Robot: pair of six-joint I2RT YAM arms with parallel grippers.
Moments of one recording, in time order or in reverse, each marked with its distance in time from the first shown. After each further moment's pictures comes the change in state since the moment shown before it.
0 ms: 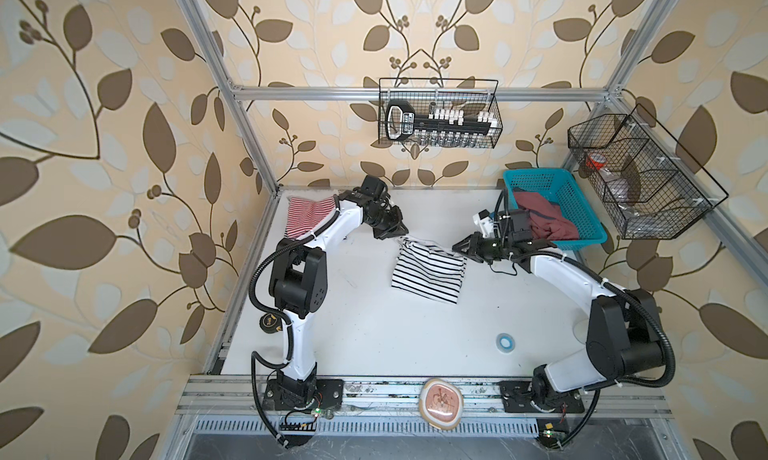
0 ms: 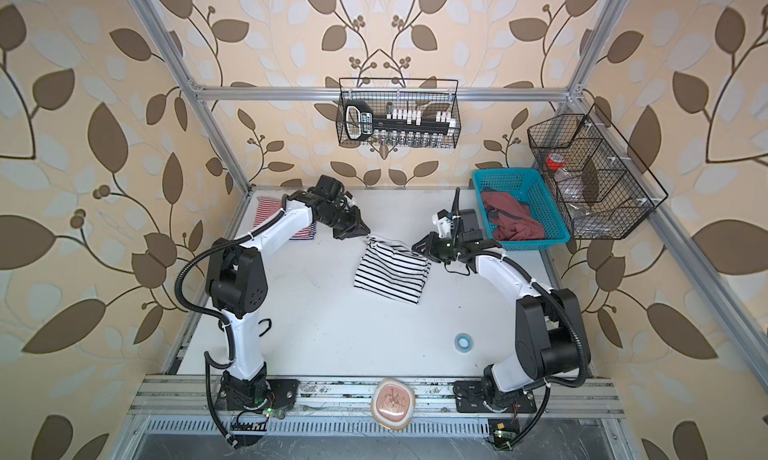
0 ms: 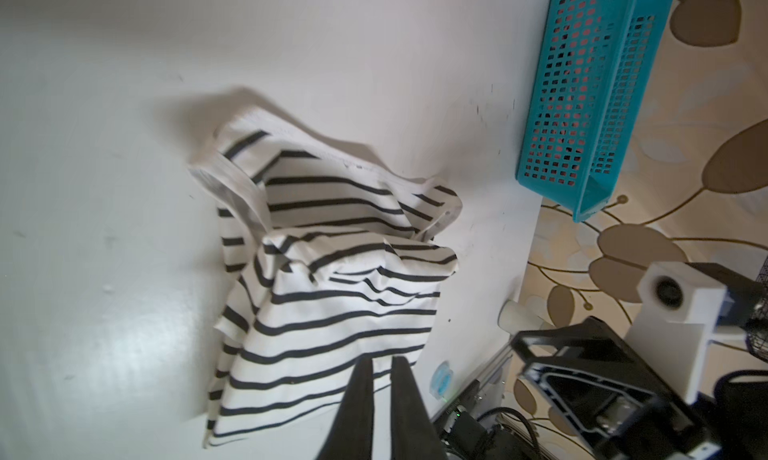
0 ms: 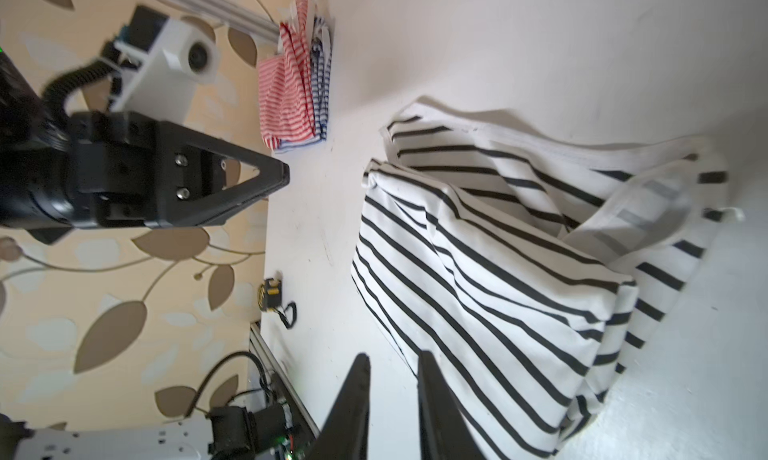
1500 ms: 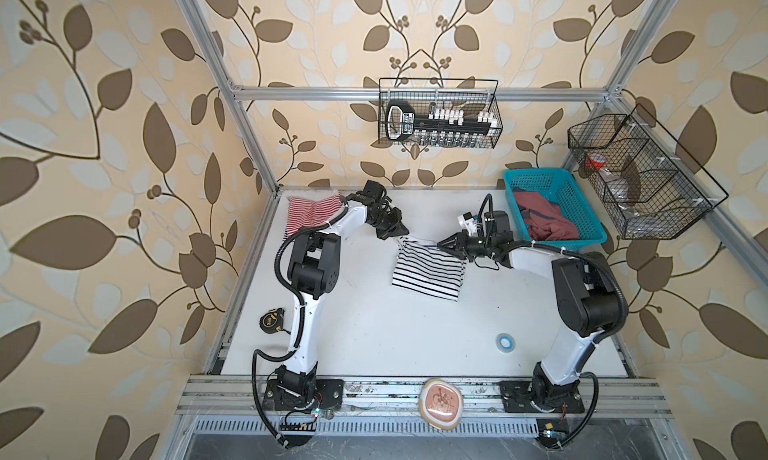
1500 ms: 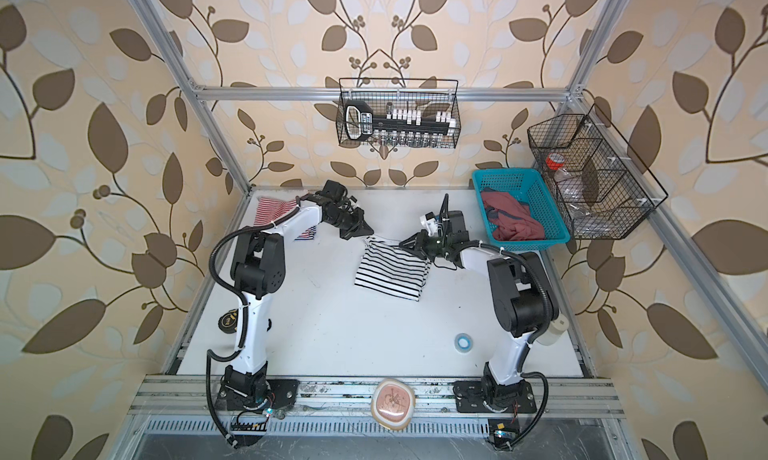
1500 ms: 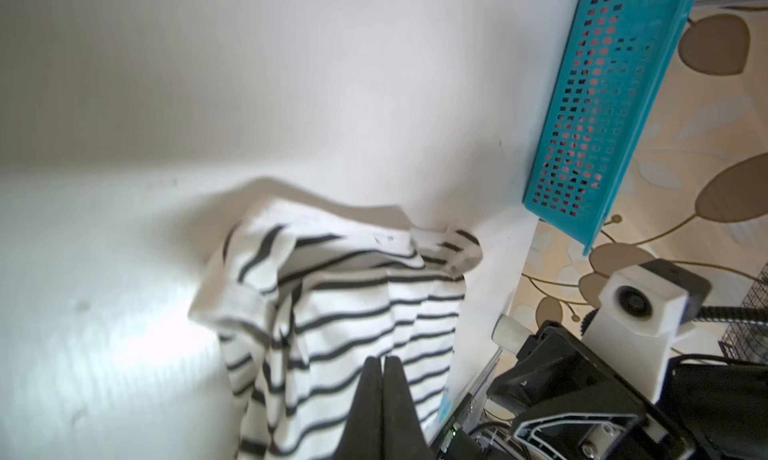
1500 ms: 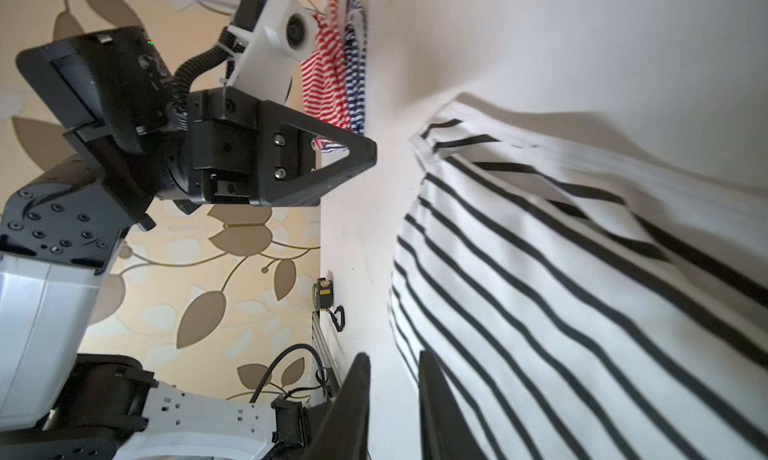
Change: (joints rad) left arm 0.069 0.200 0.105 0.077 0.110 0.017; right arm 0.011 0.233 0.022 0.369 -0.196 0.186
